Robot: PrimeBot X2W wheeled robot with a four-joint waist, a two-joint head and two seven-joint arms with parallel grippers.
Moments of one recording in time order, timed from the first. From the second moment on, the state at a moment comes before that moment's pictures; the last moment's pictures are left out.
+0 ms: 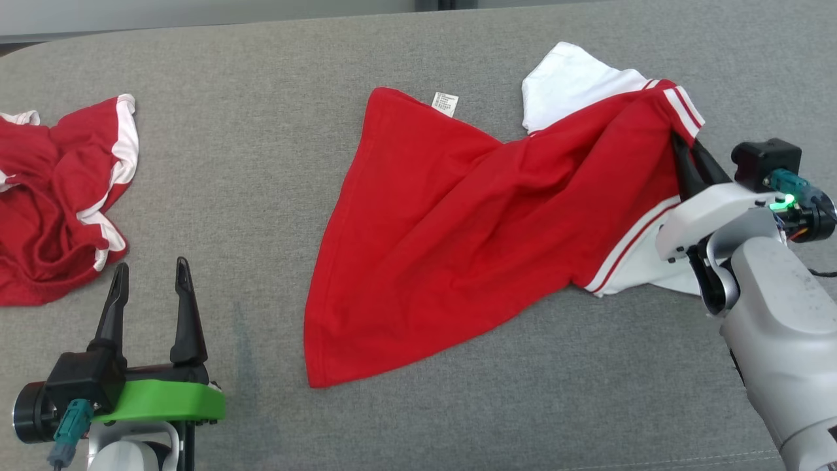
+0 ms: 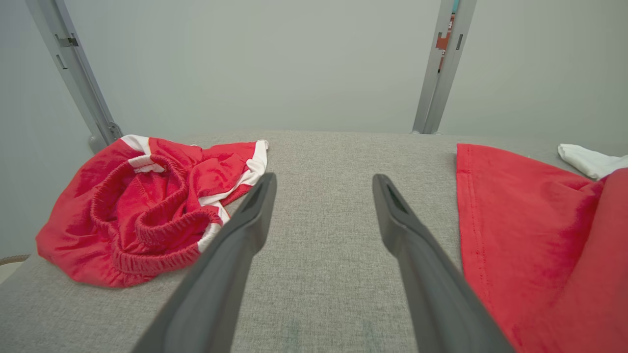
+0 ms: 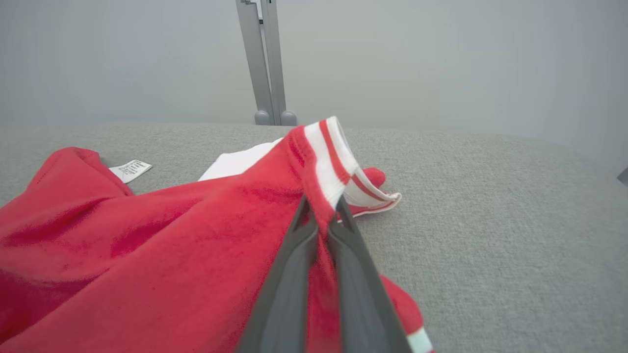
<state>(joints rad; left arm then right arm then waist) -0.09 0.05 0.11 0.12 -0.13 -0.13 -0.26 -0.68 -0.25 0.18 0.81 0.30 0.13 -0.26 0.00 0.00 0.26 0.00</state>
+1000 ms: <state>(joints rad) -0.11 0.05 0.09 0.14 -0.14 -0.13 -0.26 -0.67 -0.21 0.05 0.69 0.19 0.13 -0.26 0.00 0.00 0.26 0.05</state>
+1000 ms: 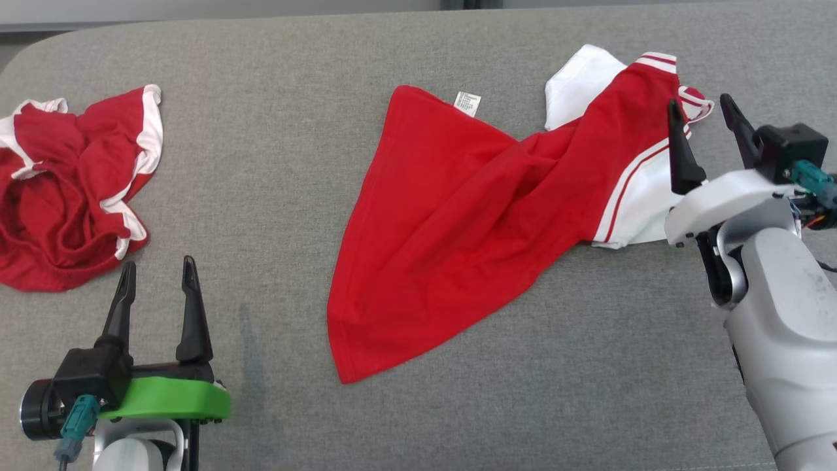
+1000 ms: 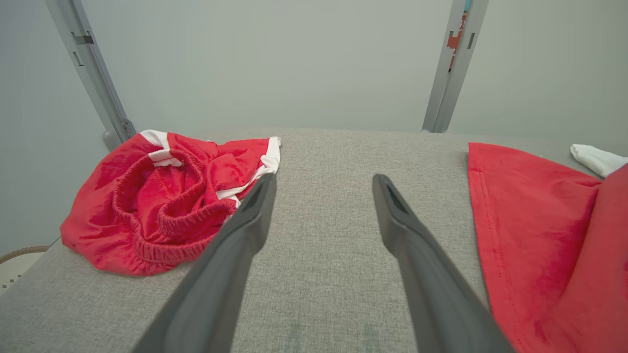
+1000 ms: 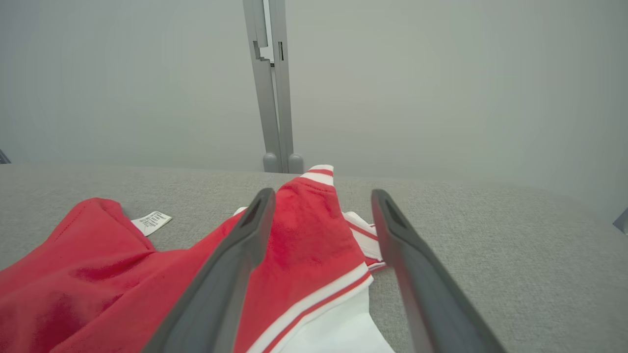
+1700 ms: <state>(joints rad) -0.02 0.05 0.13 0.14 -0.11 -0.13 -0.26 -0.19 -0.10 0.04 0.21 0.19 0.13 -0.26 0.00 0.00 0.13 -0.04</state>
